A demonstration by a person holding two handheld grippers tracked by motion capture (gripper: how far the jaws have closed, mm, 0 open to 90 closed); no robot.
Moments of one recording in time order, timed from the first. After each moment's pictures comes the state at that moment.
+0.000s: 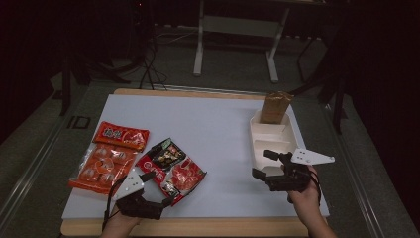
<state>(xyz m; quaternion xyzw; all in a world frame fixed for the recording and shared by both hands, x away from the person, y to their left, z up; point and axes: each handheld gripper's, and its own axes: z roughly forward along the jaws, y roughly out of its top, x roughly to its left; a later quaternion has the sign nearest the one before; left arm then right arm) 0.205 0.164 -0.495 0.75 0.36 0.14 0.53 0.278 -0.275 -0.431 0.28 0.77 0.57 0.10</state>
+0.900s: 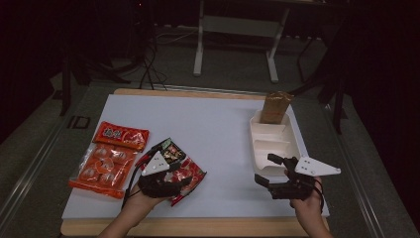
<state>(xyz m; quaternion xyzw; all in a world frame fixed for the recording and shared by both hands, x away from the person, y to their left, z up) 0.253 0.117 -0.473 0.80 0.34 0.11 0.49 0.258 -0.280 -0.433 0.26 0.76 0.58 0.15</state>
